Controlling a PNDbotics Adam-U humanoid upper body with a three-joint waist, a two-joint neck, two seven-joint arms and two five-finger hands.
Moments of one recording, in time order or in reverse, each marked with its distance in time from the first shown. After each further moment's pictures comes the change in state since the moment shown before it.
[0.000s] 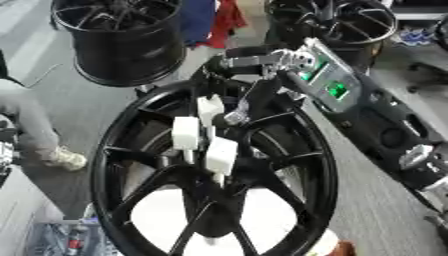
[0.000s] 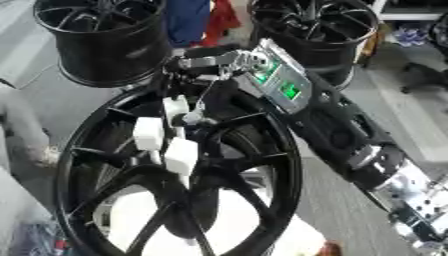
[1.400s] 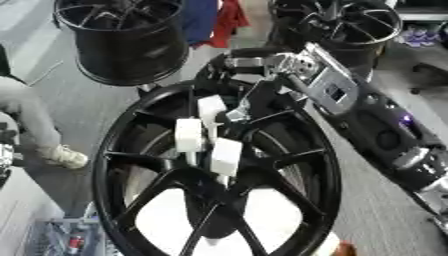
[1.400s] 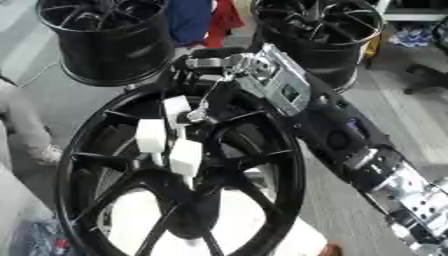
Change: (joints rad) left arm -0.002 0.000 0.000 0.000 0.000 0.000 0.000; right arm -0.003 0.019 -0.024 0.089 0.076 -0.035 -0.044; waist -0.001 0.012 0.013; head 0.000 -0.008
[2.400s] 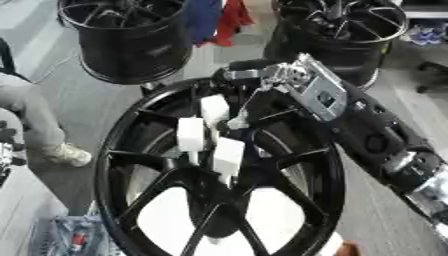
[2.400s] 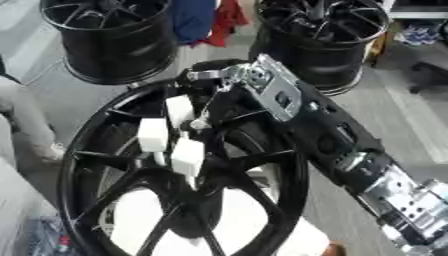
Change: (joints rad) left arm -0.007 0.000 0.000 0.000 0.000 -0.001 -0.001; right arm -0.001 0.025 -0.001 0.067 0.038 -0.034 0.005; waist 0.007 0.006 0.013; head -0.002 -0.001
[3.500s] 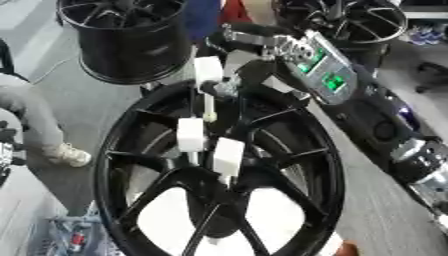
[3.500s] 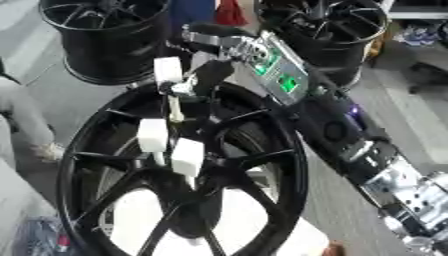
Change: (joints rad) left arm 0.000 0.000 0.000 0.000 0.000 0.002 -0.002; right arm -0.052 -0.068 -0.059 -0.172 -0.139 0.061 -0.216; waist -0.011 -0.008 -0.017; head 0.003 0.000
